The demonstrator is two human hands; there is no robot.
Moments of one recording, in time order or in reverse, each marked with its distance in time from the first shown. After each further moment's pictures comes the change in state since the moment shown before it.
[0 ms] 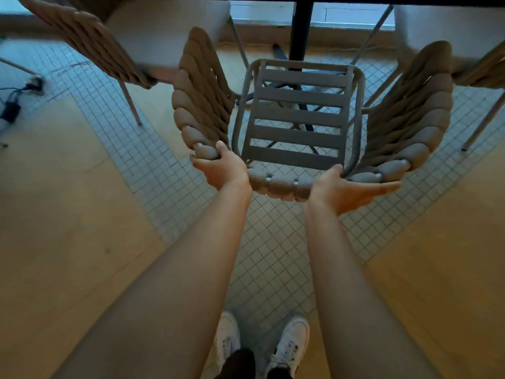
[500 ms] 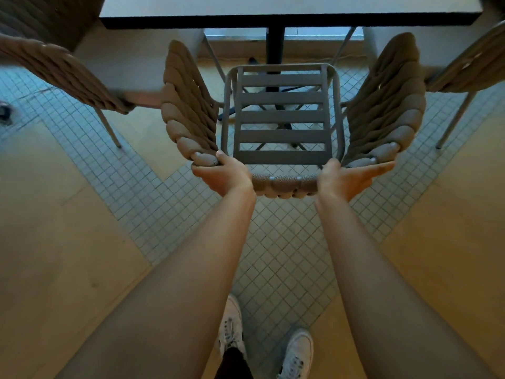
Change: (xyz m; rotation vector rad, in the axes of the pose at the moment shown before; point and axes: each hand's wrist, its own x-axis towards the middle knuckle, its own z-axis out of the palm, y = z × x) left_hand 0.006 0.016 0.054 -0.005 -0.003 0.035; right_hand 0.042 -0.033 0.037 -0.073 -0.099 -0.022
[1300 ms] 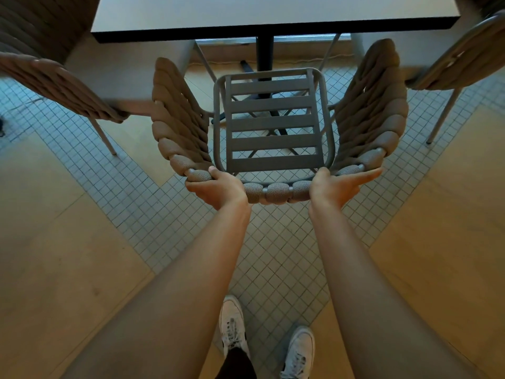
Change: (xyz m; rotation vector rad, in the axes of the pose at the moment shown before) left_hand 0.001 -0.006 -0.011 0.006 0.030 0.015; right_hand -0.005 0.002 -0.008 0.019 -0.008 0.063
